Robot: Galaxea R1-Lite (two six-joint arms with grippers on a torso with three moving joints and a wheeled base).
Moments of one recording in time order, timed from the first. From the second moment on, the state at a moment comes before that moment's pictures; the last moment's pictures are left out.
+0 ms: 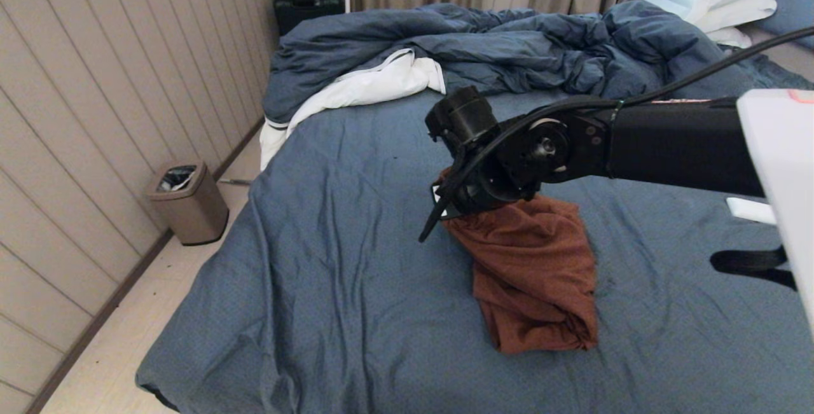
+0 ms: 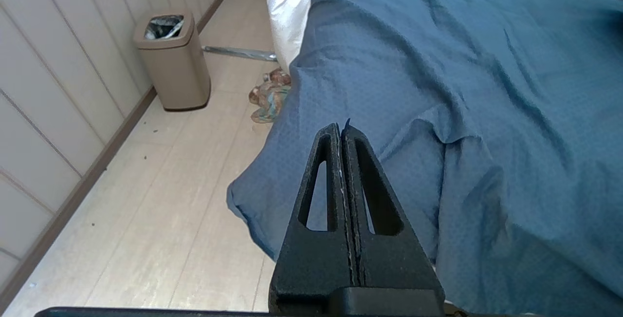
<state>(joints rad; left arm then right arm) 0.00 0.00 0.00 -0.01 0.00 -0.01 0.66 2.12 -1.95 0.55 -0.46 0.24</state>
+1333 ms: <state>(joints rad) 0.00 0.00 0.00 -0.01 0.00 -0.01 0.56 1.64 -1.95 0.48 -0.46 0.14</state>
